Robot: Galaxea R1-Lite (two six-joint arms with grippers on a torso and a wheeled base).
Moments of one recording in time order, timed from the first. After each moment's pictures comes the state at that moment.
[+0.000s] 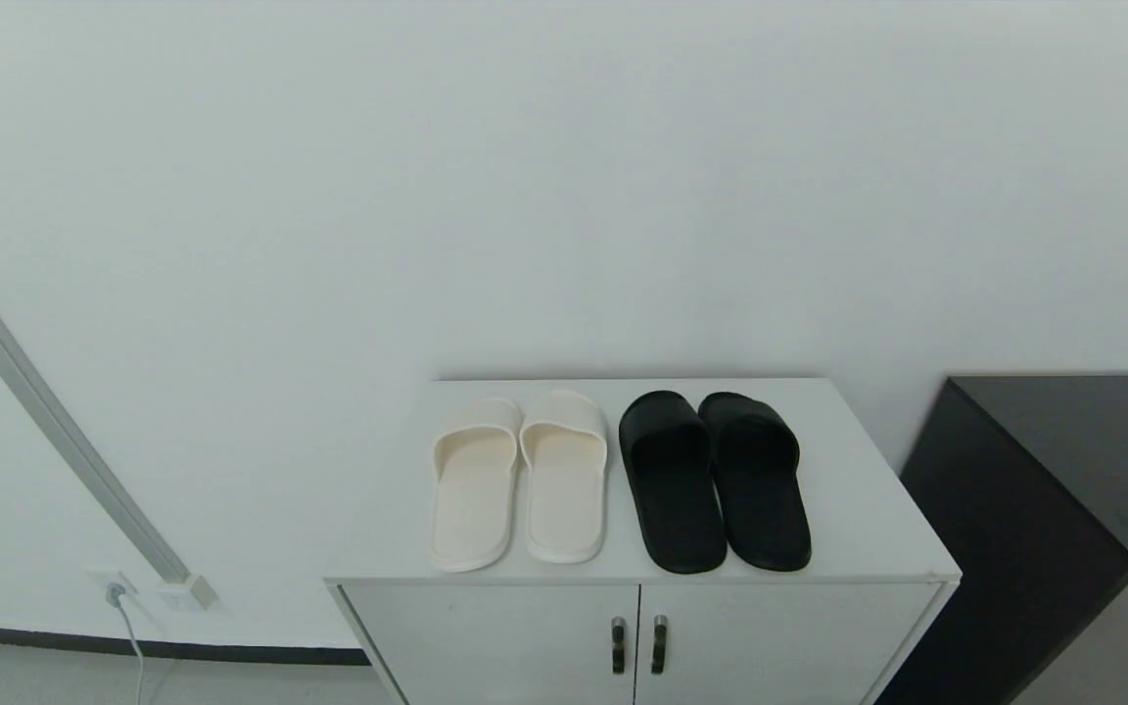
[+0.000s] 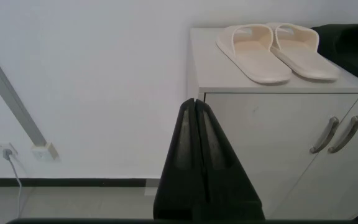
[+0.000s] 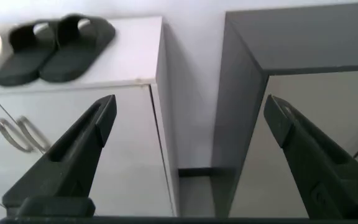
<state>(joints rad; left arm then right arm) 0.00 0.00 0.00 0.00 0.03 0.00 0.00 0.03 0.00 -0.01 -0.02 0.03</state>
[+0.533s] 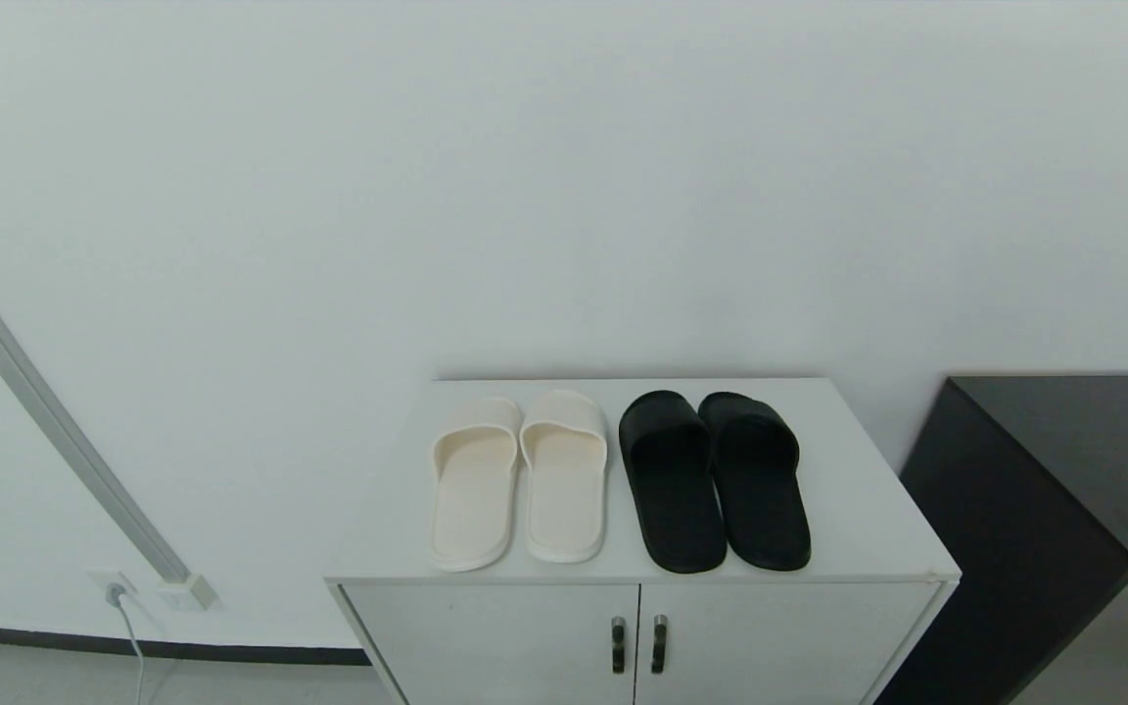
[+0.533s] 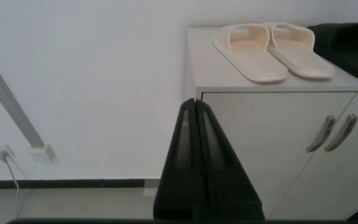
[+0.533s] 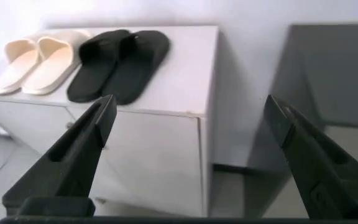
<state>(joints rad) 0.00 0.00 0.00 0.00 0.02 0.00 0.10 0.57 -0.26 -0.16 0.12 0.07</state>
